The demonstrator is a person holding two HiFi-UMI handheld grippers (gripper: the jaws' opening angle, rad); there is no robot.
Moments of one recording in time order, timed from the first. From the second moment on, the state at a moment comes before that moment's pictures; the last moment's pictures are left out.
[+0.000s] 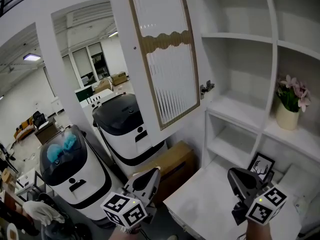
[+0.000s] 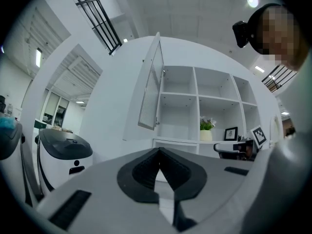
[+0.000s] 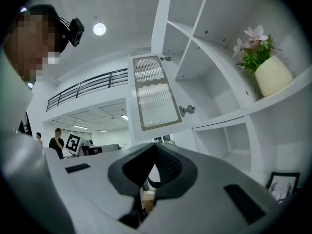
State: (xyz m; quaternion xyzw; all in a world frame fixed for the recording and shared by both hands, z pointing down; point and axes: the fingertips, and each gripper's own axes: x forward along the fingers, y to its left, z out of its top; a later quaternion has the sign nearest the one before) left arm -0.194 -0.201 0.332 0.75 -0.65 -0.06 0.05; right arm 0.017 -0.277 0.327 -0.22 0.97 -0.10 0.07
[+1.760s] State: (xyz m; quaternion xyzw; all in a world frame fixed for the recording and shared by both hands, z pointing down) left arm -0.255 -0.293 0.304 0.82 -0.56 -0.07 0.02; right arm -0.038 -0.311 0.323 -0.31 0.94 -0.09 0.08
